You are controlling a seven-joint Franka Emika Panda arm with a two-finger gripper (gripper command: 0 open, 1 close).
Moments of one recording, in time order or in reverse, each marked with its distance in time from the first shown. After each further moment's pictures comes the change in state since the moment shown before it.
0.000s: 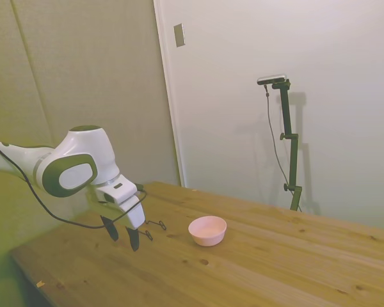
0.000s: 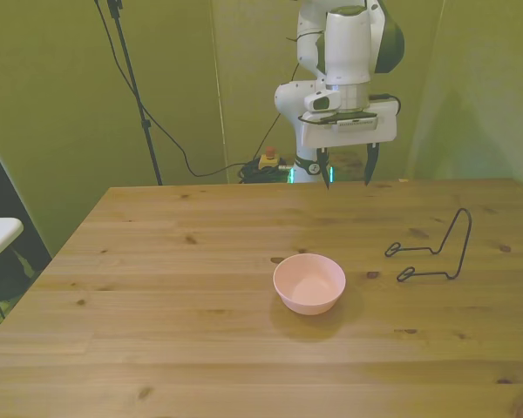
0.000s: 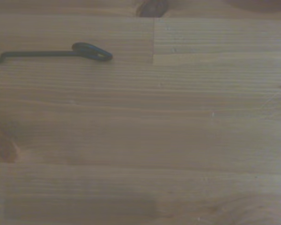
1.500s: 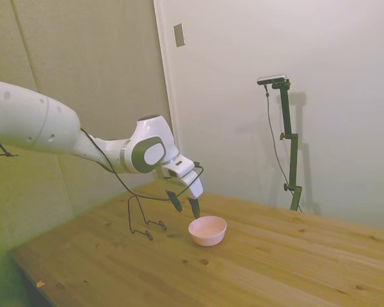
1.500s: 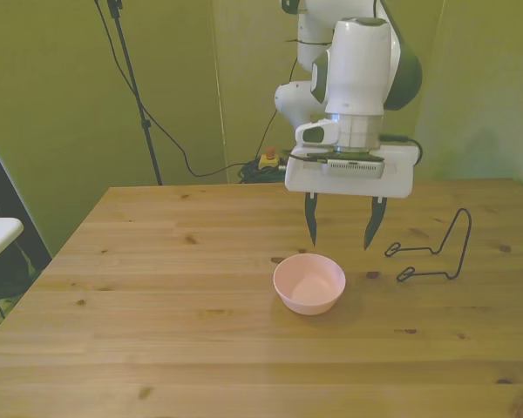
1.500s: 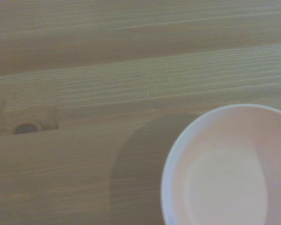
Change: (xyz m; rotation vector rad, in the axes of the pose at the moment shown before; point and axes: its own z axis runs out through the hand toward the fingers) arm 0.172 -0.116 0.035 -0.008 0.162 0.174
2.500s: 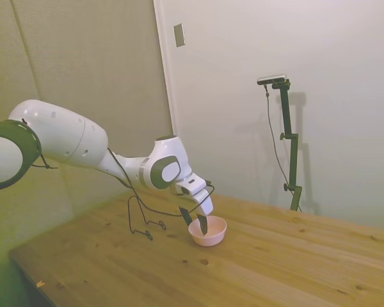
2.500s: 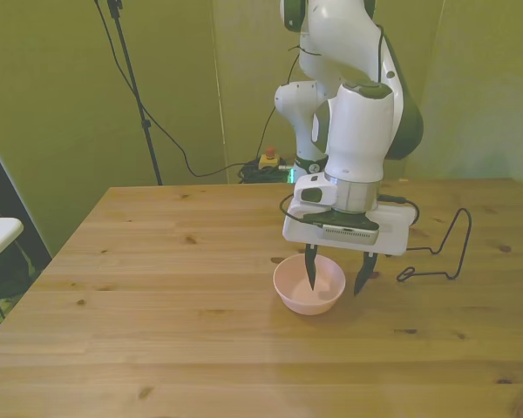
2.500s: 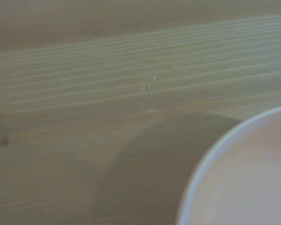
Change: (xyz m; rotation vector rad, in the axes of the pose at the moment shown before) arm 0.009 -0.014 0.072 -0.067 -0.020 0.030
